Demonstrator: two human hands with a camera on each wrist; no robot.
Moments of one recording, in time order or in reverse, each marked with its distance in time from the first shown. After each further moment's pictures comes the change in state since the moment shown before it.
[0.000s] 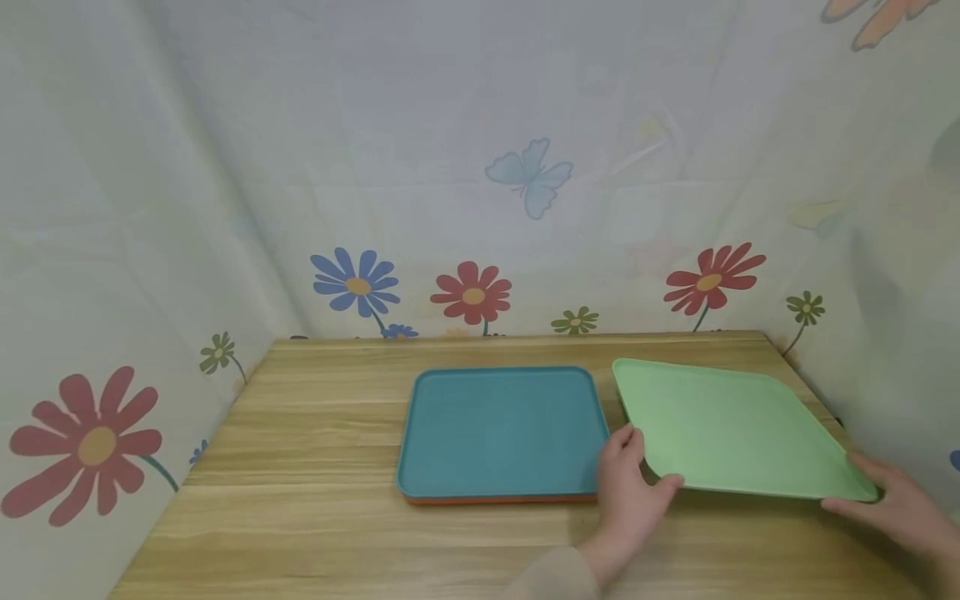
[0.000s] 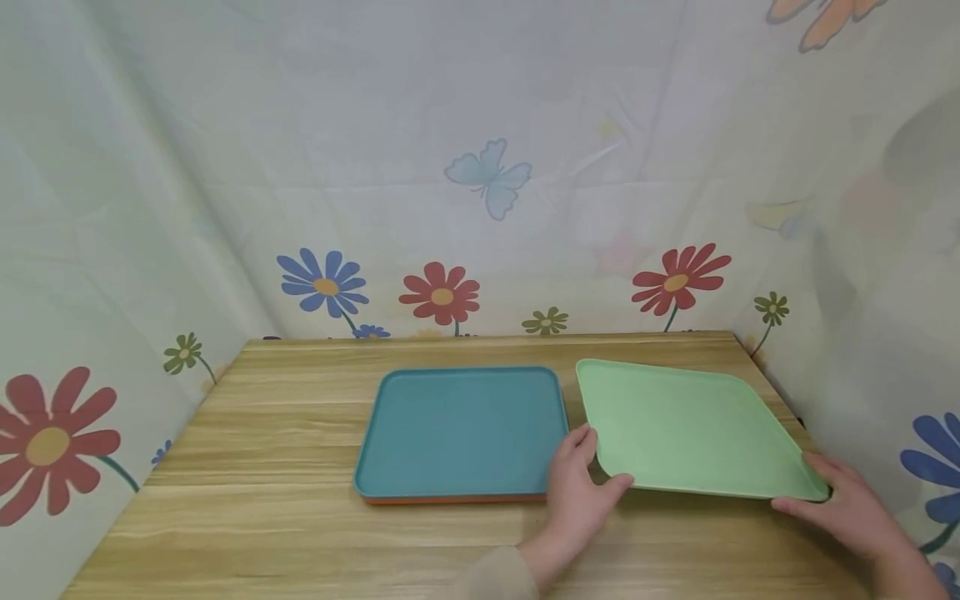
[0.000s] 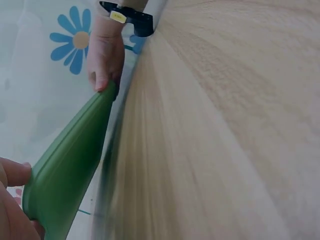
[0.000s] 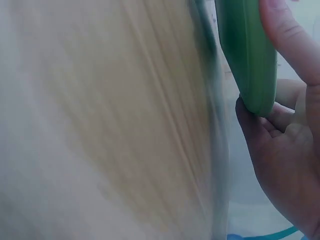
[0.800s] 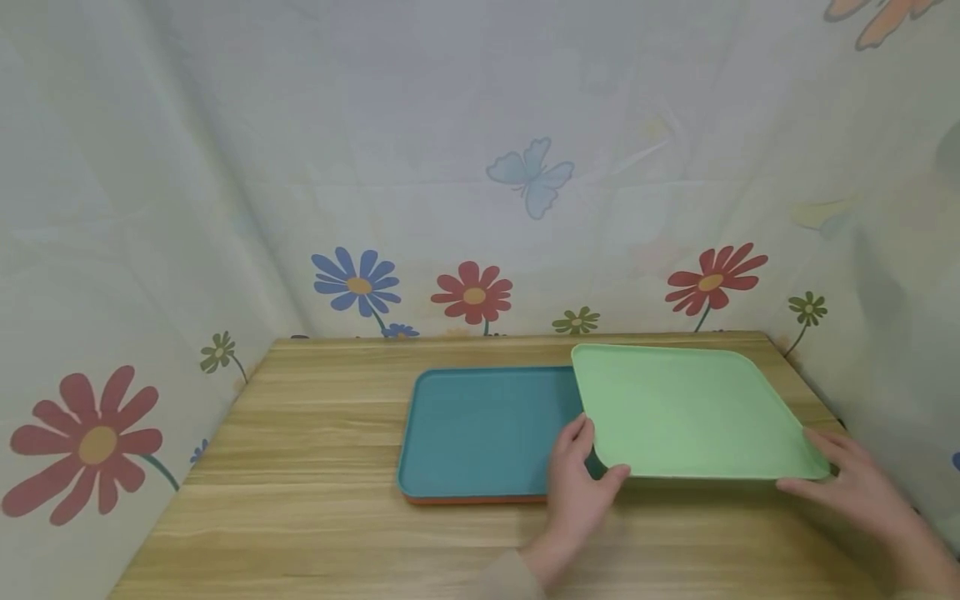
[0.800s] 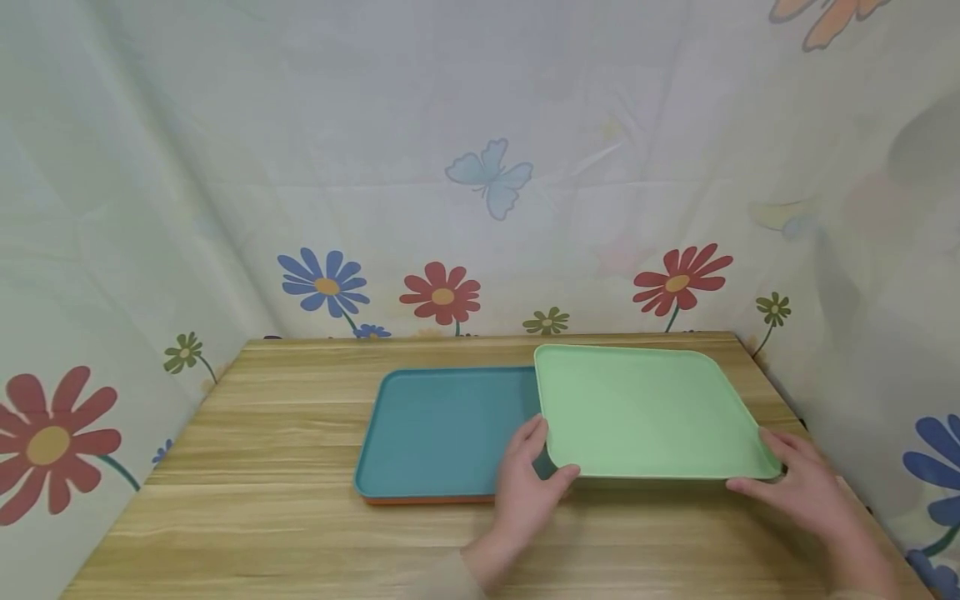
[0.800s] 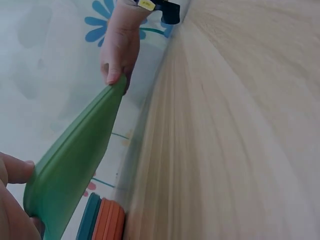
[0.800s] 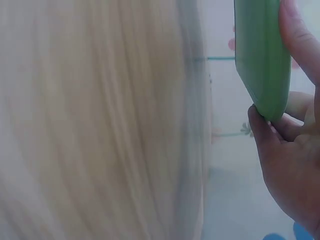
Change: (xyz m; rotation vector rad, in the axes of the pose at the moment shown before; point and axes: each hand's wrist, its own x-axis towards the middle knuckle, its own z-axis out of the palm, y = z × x) left_hand 0.002 -0.021 -0.055 -0.092 0.029 0.068; right_hand 0.012 -0.058 0.011 0.018 0.127 -0.090
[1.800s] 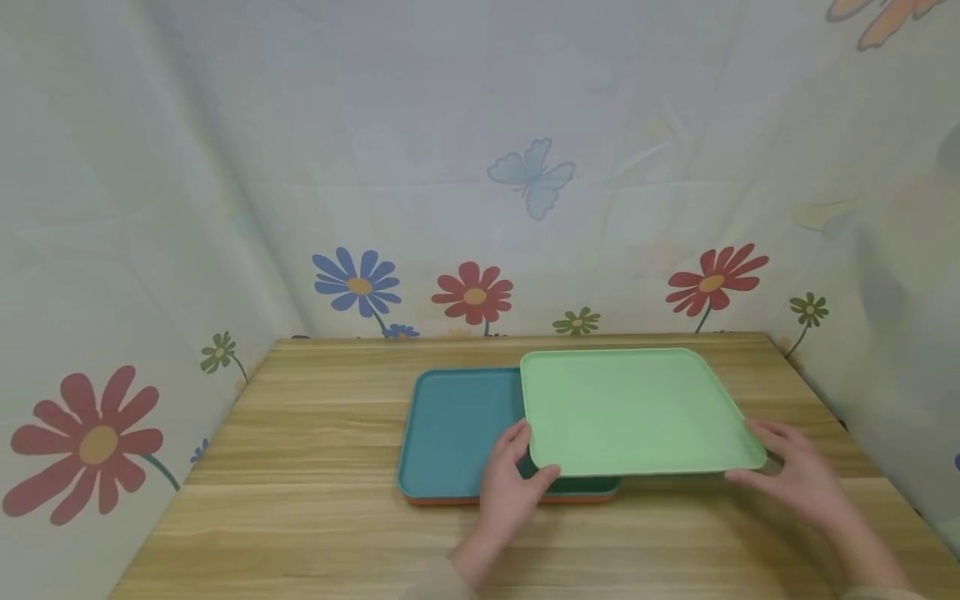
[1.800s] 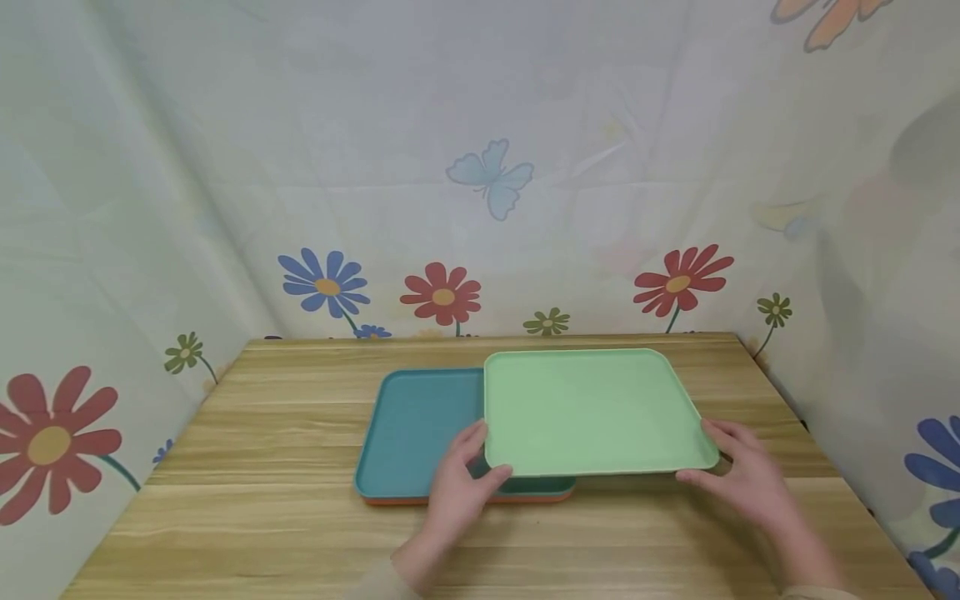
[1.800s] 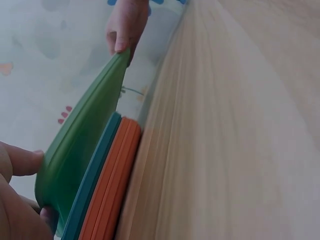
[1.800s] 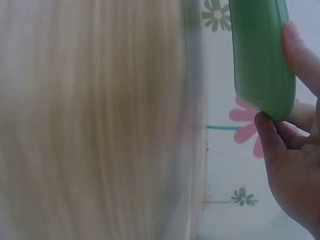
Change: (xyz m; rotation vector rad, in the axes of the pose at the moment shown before) left_hand 0.004 -0.037 -0.073 0.070 -0.006 -0.007; right_hand 0.007 -0.056 0.032 0.031 0.069 -0.108
